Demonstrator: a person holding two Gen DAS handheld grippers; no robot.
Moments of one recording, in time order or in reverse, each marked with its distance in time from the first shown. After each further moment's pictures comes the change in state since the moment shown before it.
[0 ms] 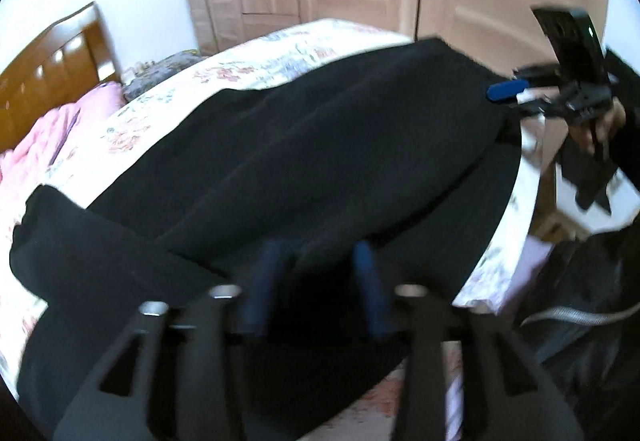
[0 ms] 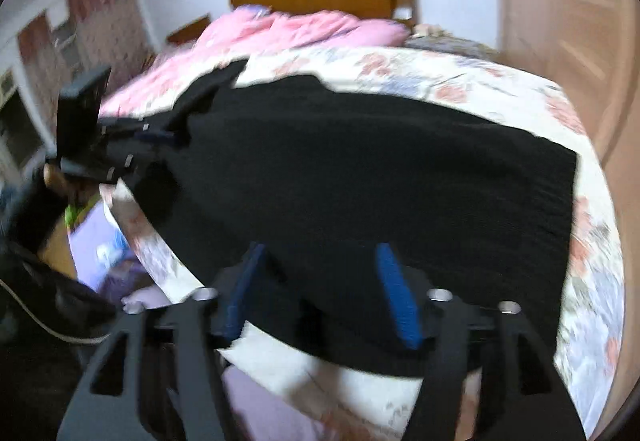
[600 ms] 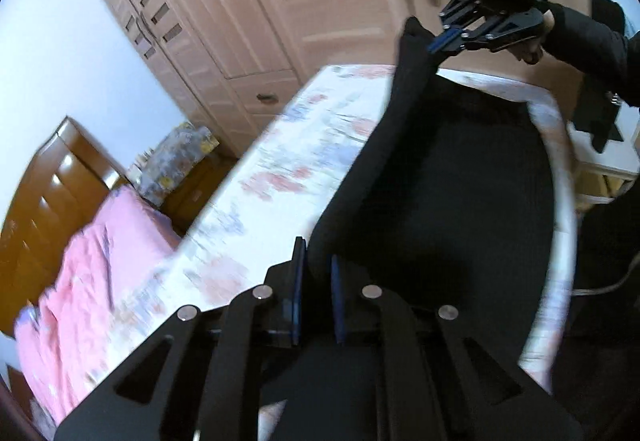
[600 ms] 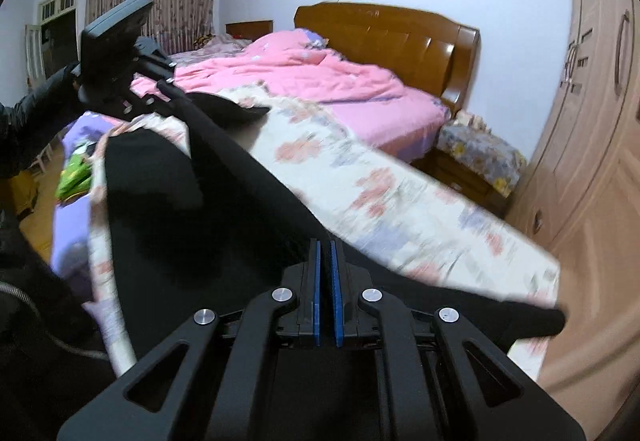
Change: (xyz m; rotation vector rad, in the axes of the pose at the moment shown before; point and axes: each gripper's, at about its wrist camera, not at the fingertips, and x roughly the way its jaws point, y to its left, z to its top) left arm -0.047 0.055 0.126 0.393 -0.009 0.052; right arm 0.005 -0.016 0.142 -0.386 -0.078 0.036
